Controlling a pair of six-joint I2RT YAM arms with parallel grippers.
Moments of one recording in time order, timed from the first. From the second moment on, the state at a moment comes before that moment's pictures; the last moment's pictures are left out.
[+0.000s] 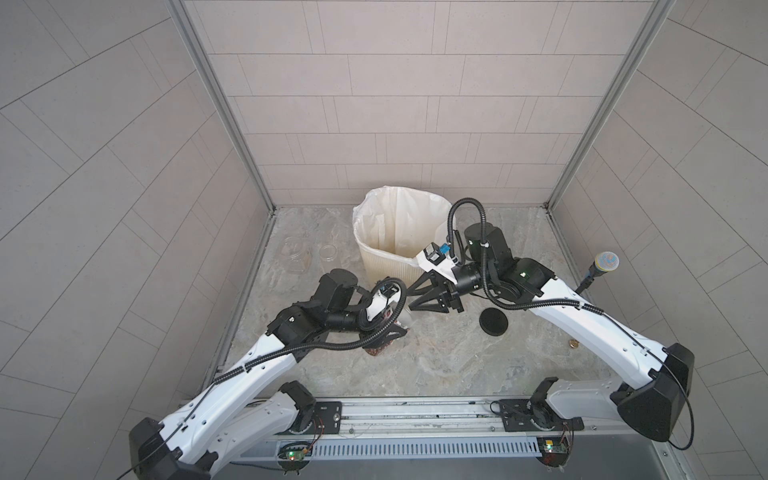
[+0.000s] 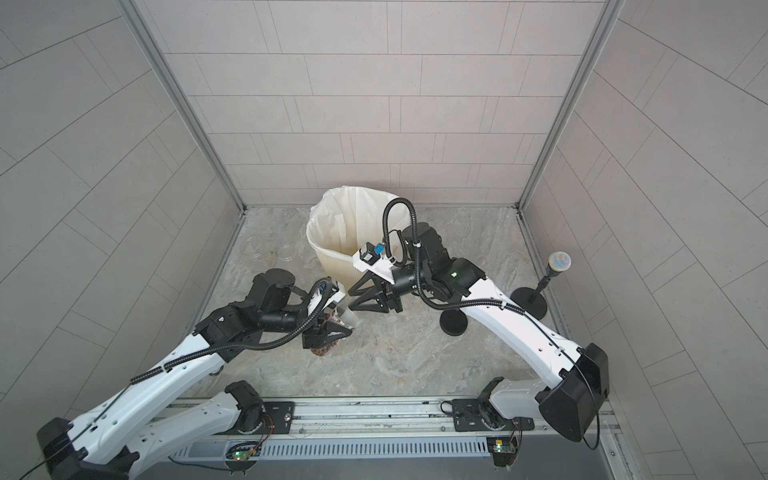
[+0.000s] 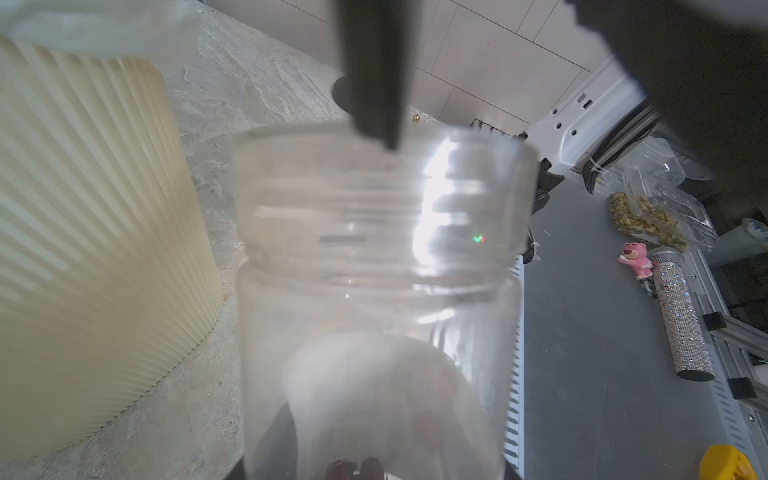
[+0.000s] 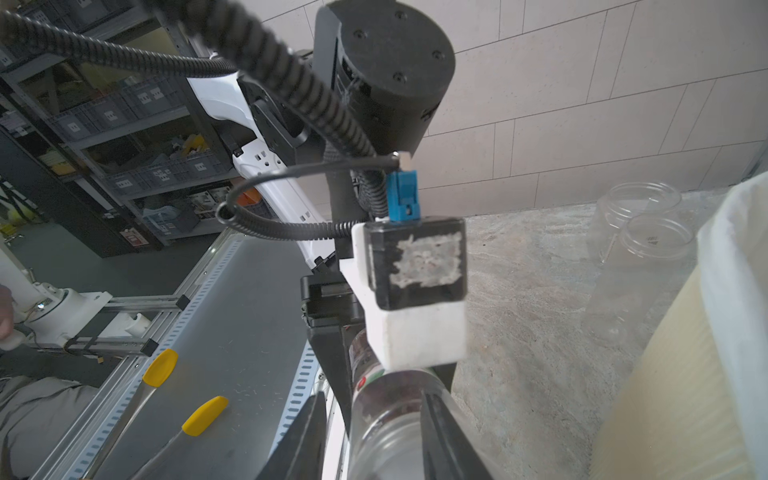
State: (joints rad) left arm -0.66 0.90 0.83 -0.57 0.61 0.13; right arm 0.66 1.29 1.25 -0.49 -1.02 -0.22
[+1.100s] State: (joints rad) left arm -0.65 0.84 0.74 -0.36 0.55 0.17; right arm 0.63 1.36 1.44 -0.78 -0.75 -0.13
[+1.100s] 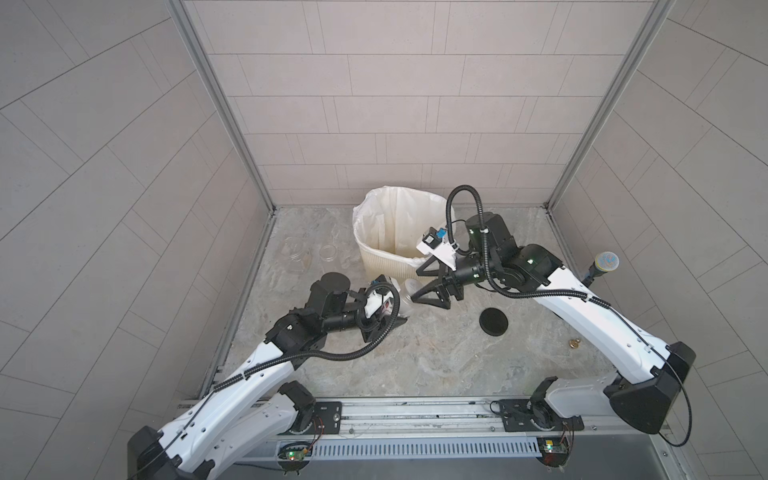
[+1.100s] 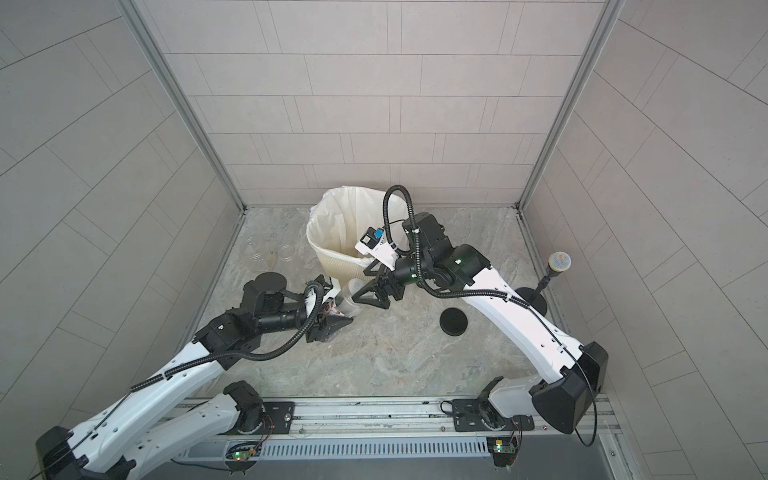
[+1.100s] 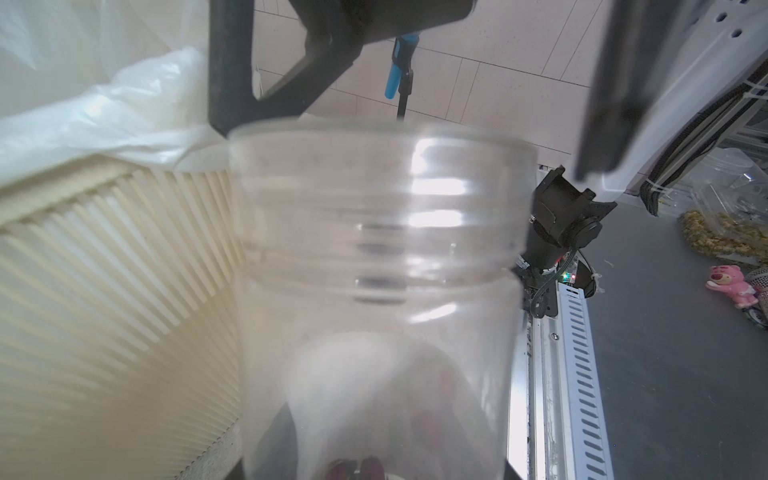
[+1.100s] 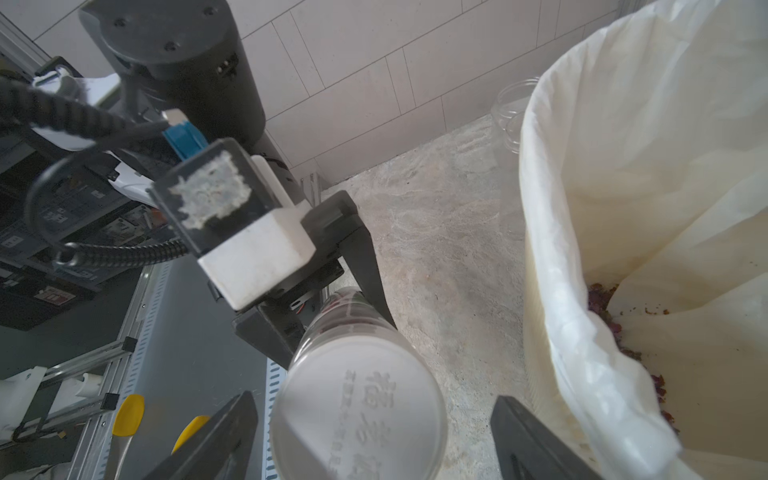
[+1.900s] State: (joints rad) left arm -0.65 0.88 0.75 -0.41 0.61 0.17; right arm 0.66 1.46 1.54 -0.99 -0.79 -0.36
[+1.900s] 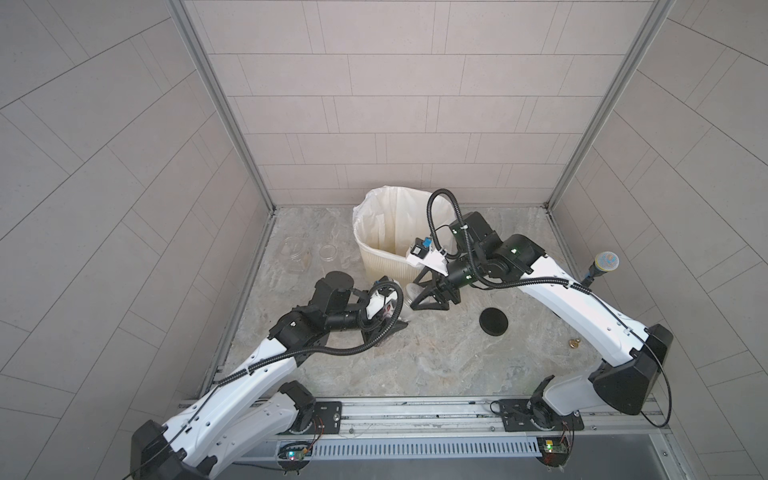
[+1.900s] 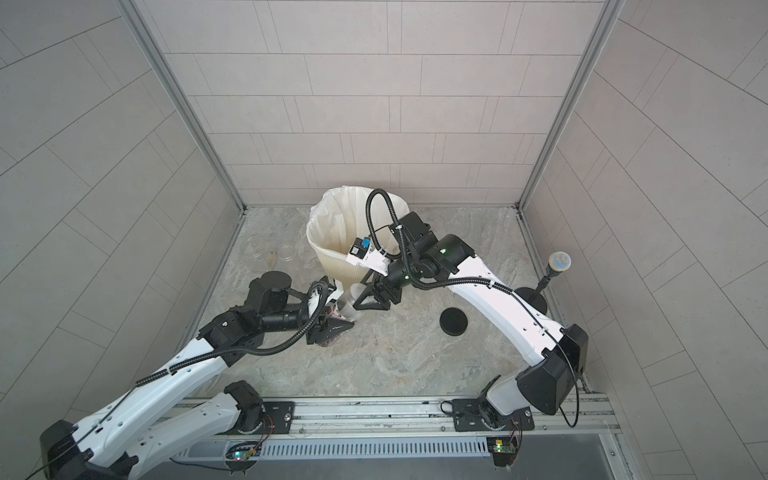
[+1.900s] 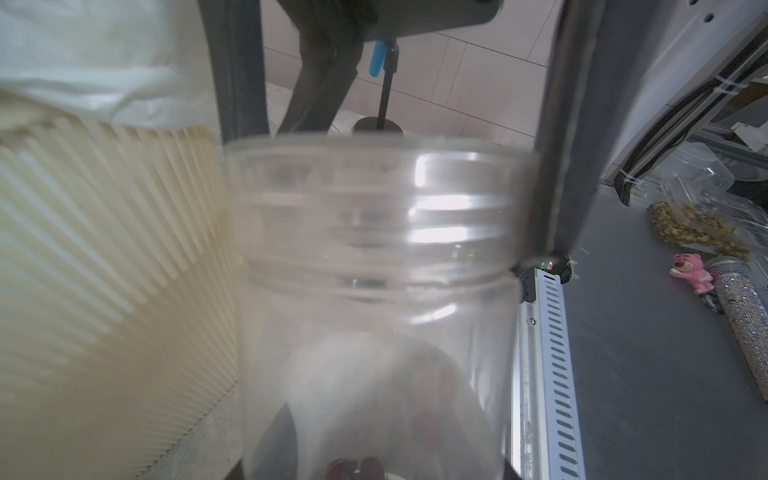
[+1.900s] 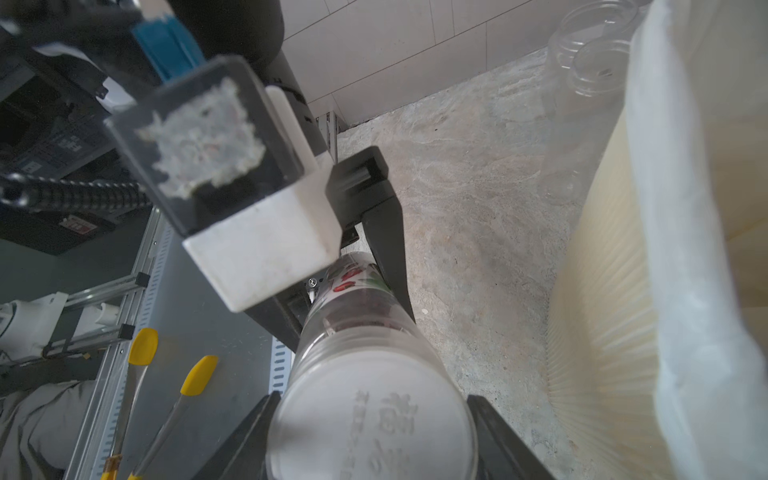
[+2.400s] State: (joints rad) left arm -0.65 0.85 0.78 -0.45 0.64 0.14; right arm 0.57 1.37 1.33 -0.65 -1.07 -0.36
